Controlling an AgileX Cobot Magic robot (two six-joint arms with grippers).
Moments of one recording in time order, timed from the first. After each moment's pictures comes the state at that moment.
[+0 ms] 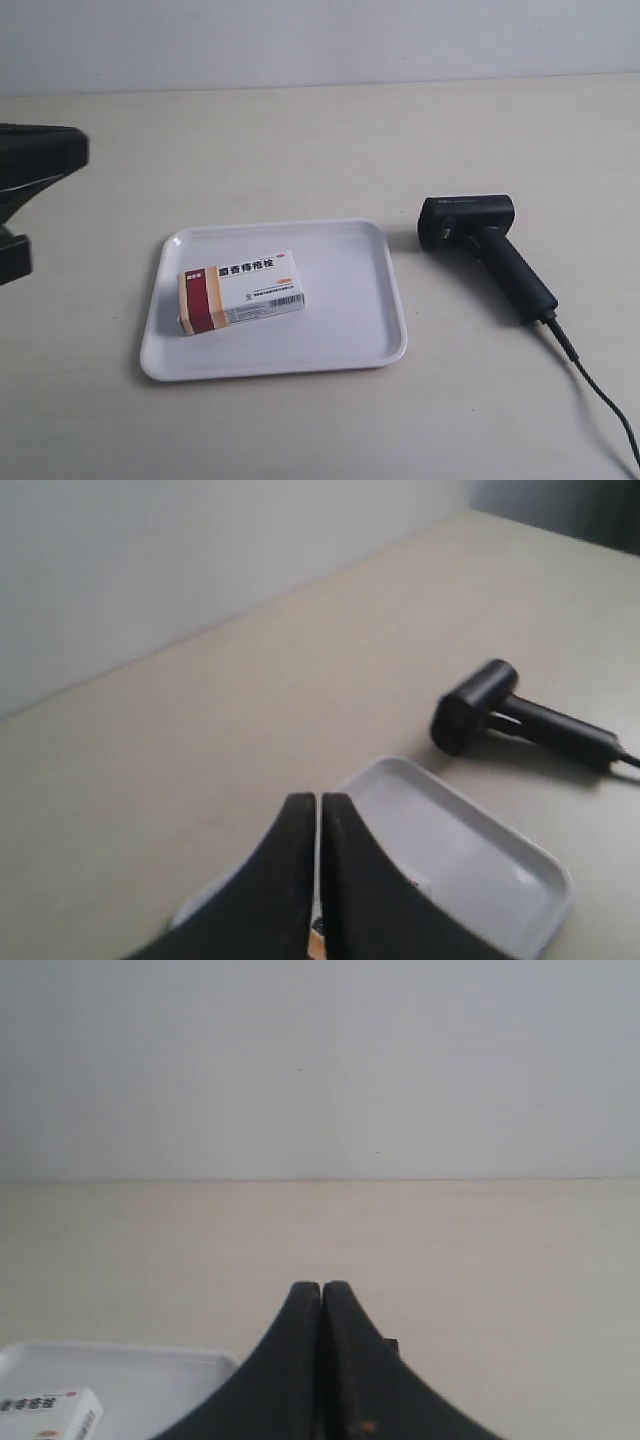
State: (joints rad) left arm -0.36 0.84 -0.44 -1.58 0.34 1.72; right arm 0.42 0.45 -0.19 -0.08 0.00 0.23
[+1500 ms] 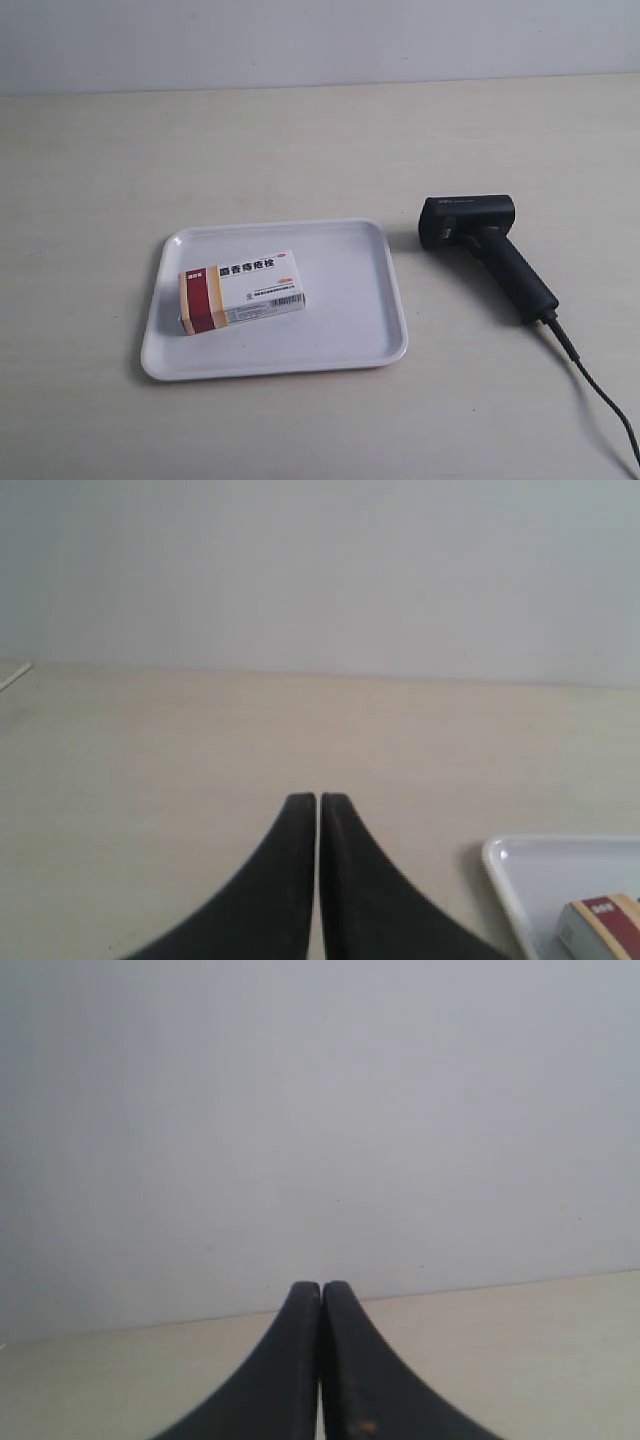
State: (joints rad) left arm 0.01 0.01 0.00 -0.20 0.22 0.16; right arm 0.42 0.12 -0.11 -0.08 -0.02 0.37
